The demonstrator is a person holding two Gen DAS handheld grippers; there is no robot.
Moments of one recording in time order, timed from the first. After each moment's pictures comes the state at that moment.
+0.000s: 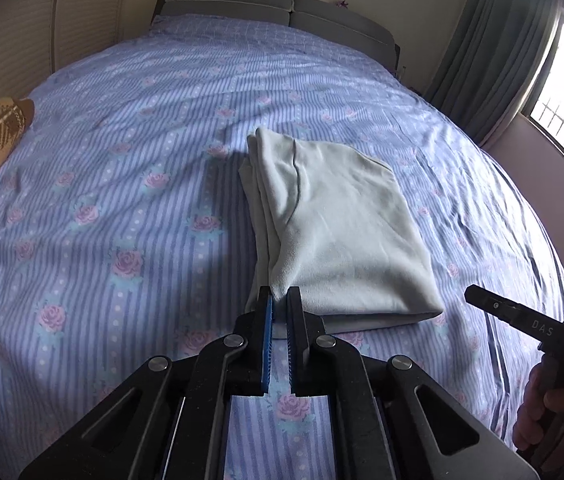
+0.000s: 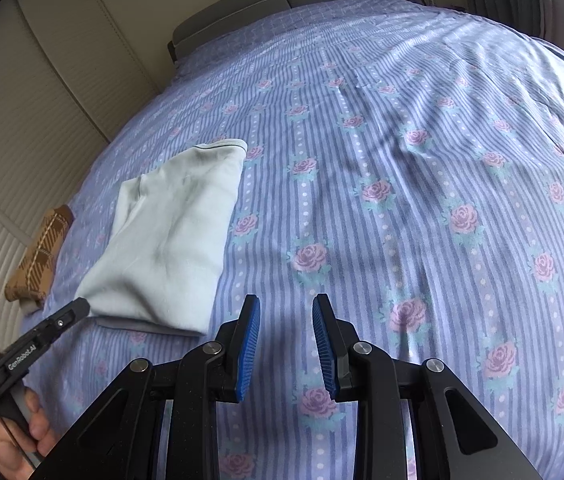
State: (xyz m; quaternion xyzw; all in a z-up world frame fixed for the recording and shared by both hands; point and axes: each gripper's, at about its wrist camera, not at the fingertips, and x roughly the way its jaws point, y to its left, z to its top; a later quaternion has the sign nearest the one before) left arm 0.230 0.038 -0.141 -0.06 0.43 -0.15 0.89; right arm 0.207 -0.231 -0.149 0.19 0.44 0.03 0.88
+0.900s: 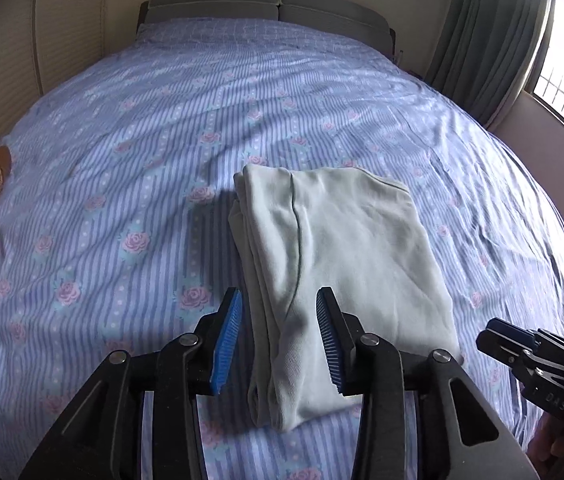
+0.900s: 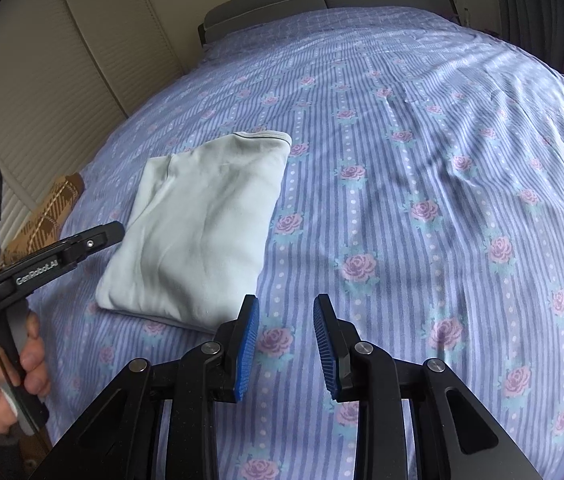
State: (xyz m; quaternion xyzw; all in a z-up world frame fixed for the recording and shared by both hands) left arm 0.292 0.012 -0.139 -0.01 0.45 -0.15 0.88; right arm 0.218 -0.200 -0.141 0.13 0.44 0.06 0.89
